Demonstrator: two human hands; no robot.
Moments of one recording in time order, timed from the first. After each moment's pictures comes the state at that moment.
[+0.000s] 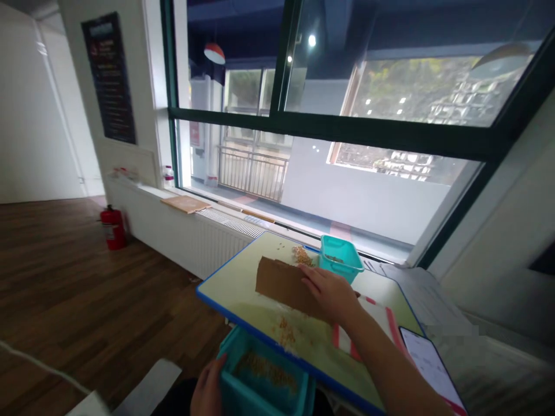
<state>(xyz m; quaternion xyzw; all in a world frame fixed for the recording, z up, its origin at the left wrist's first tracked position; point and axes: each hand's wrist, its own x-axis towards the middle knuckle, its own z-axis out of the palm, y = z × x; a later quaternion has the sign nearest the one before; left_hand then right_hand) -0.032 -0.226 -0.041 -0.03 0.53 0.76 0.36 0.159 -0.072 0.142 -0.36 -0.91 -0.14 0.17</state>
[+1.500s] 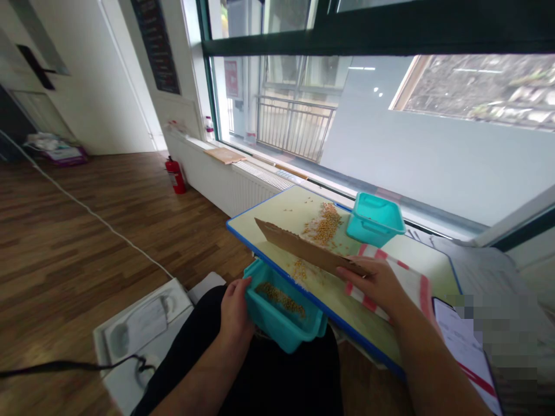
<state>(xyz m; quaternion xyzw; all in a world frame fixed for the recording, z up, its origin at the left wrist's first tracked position) 0.008 -0.226 -0.014 -0.10 0.50 0.78 0.35 0.230 -0.073 0.091 -0.28 -0.89 0.23 0.28</state>
